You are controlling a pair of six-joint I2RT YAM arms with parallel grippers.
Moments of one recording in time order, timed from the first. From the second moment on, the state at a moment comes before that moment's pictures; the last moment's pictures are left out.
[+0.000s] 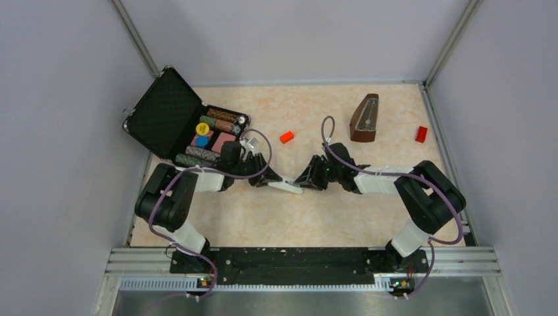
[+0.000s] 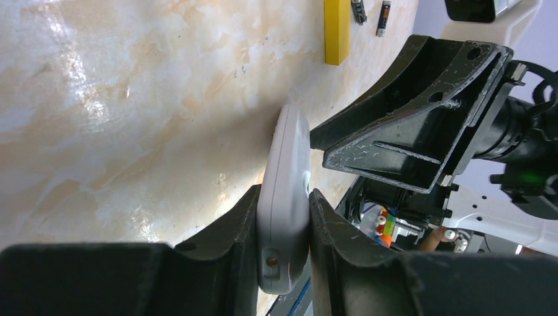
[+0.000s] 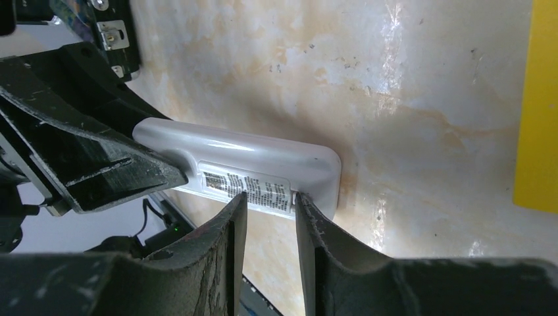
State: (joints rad) left arm -0.35 1.65 0.62 0.32 0.76 -0.83; right arm 0.62 1.63 0.72 0.15 -0.36 1.00
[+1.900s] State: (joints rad) left arm -0.32 1.61 0.71 0.05 0.65 -0.77; right arm 0.58 1.71 0.47 1.03 -0.37 1.34
